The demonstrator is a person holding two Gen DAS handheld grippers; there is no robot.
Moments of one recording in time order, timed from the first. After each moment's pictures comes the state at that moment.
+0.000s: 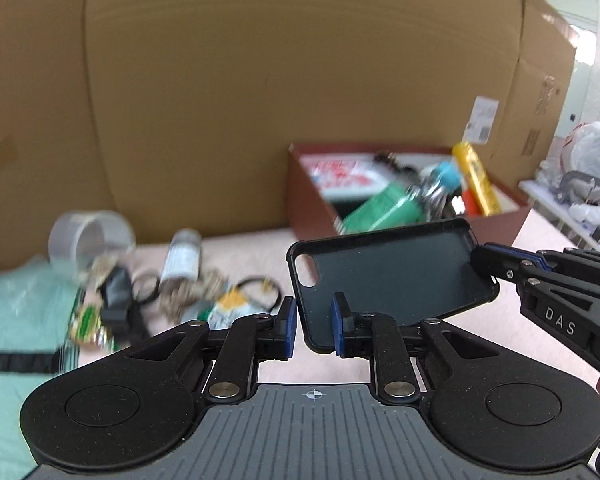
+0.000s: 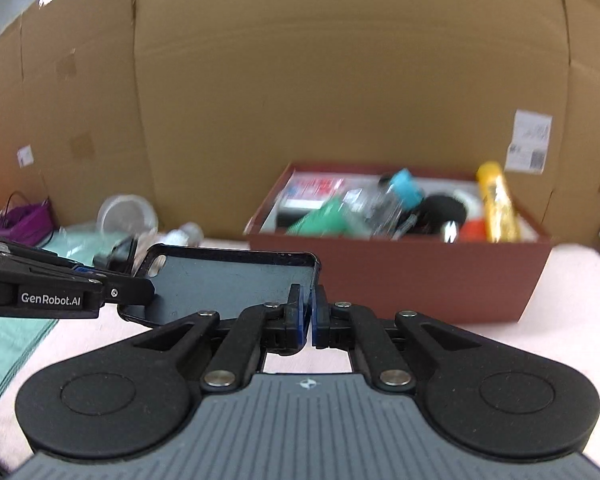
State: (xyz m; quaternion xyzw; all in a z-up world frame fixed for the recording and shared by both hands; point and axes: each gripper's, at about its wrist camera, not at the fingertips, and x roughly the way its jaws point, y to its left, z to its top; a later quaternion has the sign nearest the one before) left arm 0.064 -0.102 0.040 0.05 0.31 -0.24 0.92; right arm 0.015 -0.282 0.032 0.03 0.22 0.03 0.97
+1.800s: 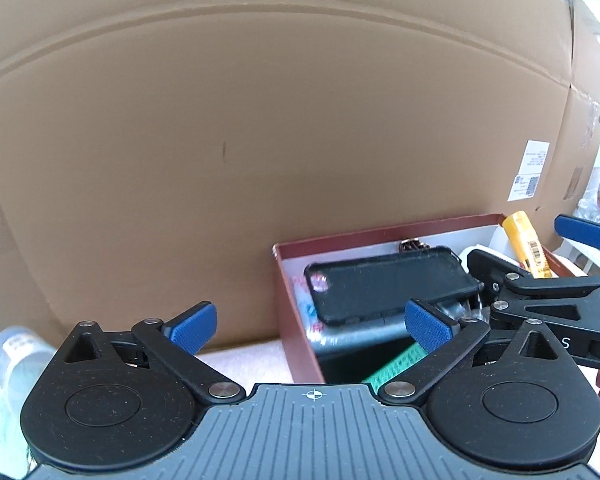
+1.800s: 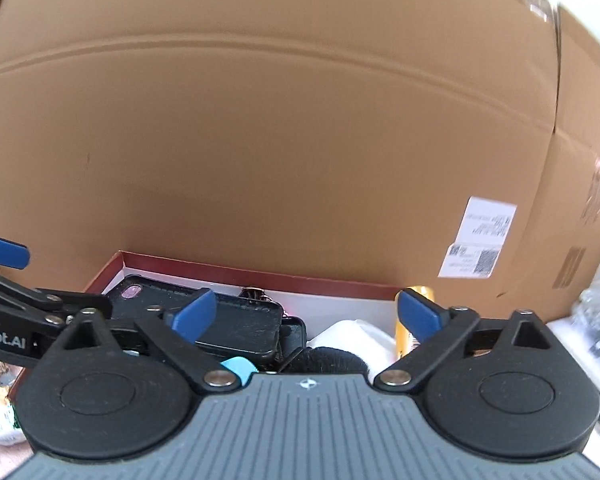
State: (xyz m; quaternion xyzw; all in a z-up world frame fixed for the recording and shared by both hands) left arm 0.197 -0.188 0.040 0.06 0.29 -0.22 0.93; right arm 0.151 -0.336 0.036 -0.05 0.18 -0.08 0.98
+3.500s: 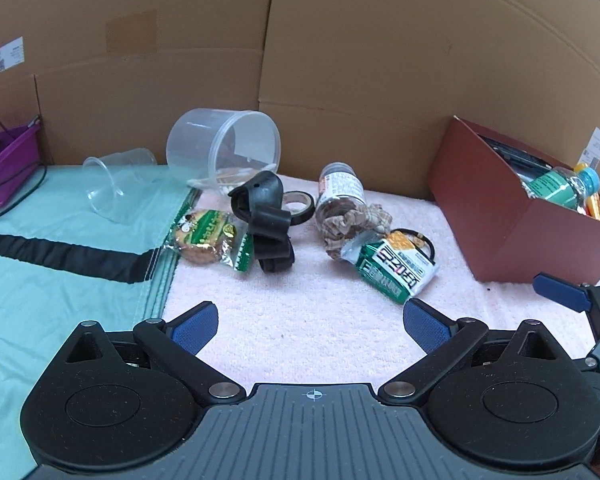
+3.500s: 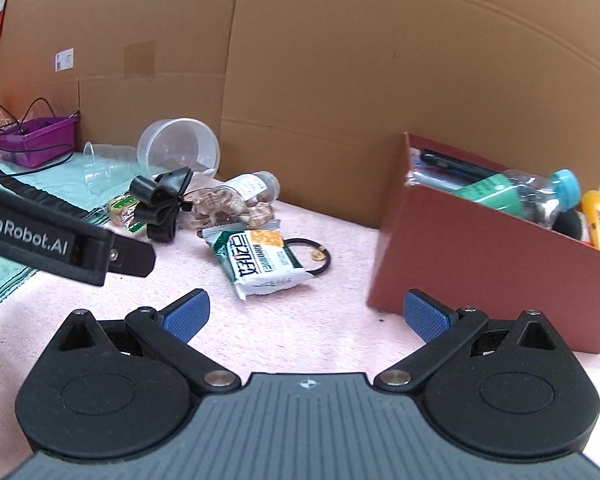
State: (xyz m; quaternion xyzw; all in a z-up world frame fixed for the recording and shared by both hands) left arm 0.085 0.008 -0.034 -0.04 0.35 -0.11 0.93; right arm 0.044 -0.147 -0.045 -0.08 0.25 0.08 0.96
